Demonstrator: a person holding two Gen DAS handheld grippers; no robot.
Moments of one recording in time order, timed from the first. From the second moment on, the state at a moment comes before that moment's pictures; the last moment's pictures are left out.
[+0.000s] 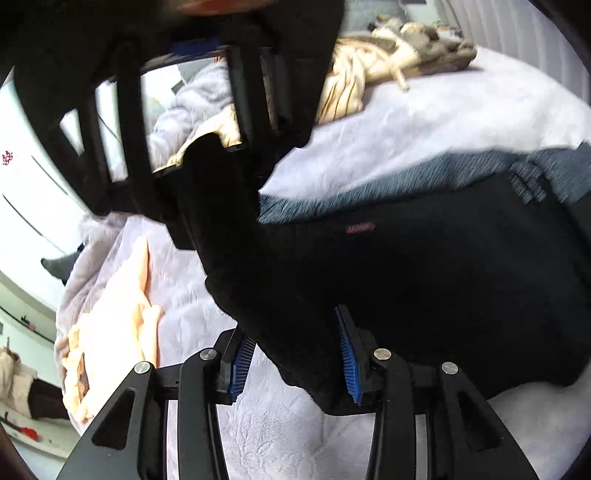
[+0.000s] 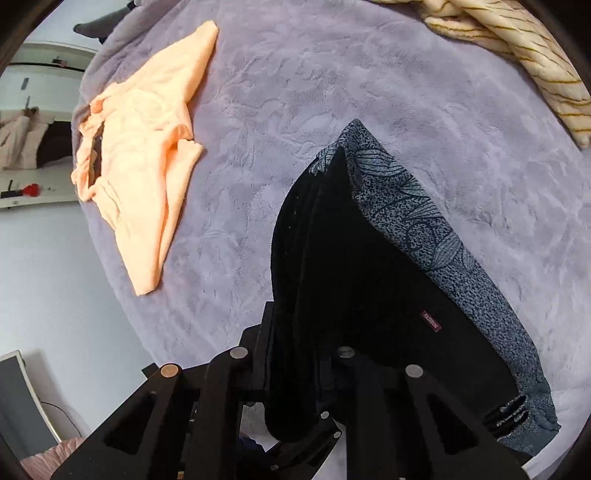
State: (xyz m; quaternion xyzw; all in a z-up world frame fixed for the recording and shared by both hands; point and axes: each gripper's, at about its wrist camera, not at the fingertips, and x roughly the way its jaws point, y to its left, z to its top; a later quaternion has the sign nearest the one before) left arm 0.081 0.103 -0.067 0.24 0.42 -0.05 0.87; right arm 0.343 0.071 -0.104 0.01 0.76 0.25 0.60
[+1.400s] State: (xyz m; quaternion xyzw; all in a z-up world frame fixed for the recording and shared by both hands) left arm -0.022 -0.138 -0.026 0.30 0.42 -0.33 0.79; right arm 0.103 -0.410 -0.127 0.36 0.62 0.01 0.69
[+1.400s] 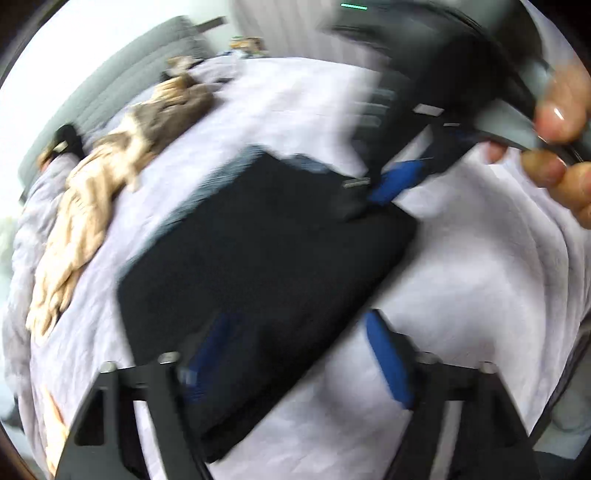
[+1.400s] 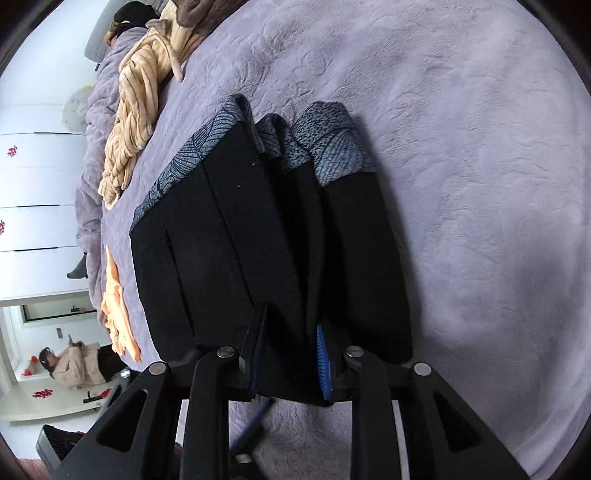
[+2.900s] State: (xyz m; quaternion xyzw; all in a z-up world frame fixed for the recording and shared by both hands) left arm 0.114 -0.044 -0.088 0.13 0.62 -0.17 0.76; right arm 0.088 -0.386 -0.109 0.28 0.63 -0.06 0.72
